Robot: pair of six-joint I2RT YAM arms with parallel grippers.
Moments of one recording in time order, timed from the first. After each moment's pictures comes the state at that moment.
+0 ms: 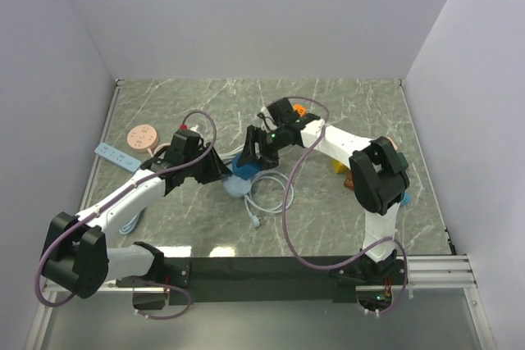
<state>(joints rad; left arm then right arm) -0.44 1.24 0.77 -0.35 0.21 -0.81 0.61 1.92 1.40 -0.46 -0.63 0.71</state>
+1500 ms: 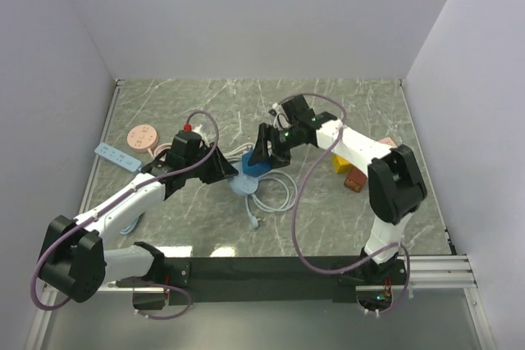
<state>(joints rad) -0.47 1.19 0.74 -0.23 0.26 -0.83 0.53 1.82 1.39 -0.58 -0.70 0.60</state>
